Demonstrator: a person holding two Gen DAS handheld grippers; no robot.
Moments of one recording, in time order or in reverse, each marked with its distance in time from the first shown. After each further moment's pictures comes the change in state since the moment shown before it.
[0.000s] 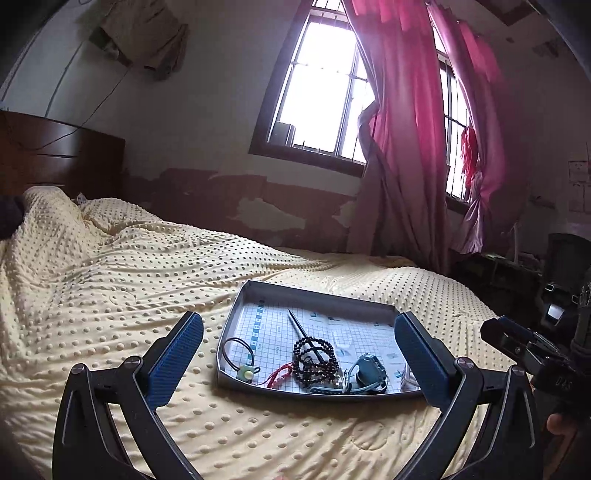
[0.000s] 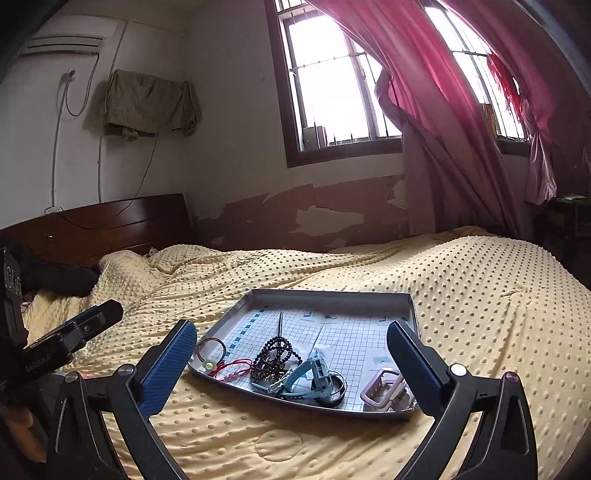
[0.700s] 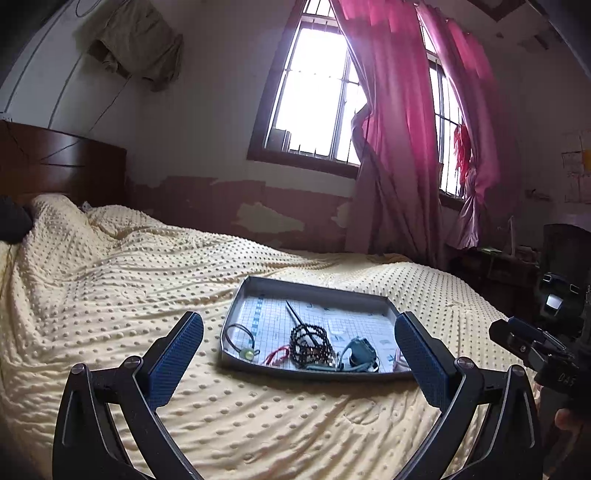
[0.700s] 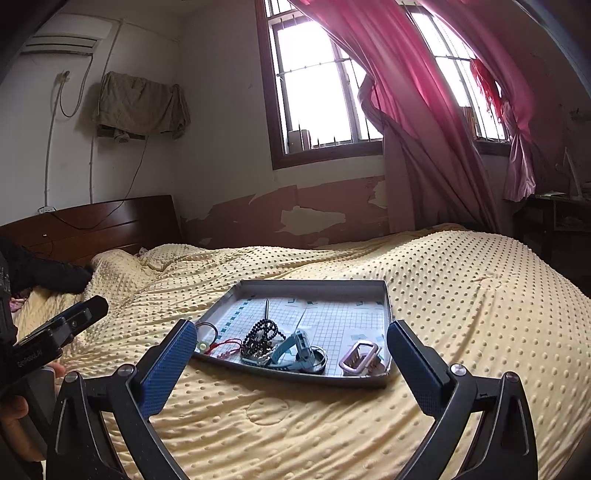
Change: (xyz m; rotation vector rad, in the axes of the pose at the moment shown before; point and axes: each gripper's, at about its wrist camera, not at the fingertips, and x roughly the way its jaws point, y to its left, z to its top) left arm -0.038 -0.014 -0.018 0.035 -0.007 0.000; right arm -0.049 0.000 -0.022 0.011 -0.008 -0.065
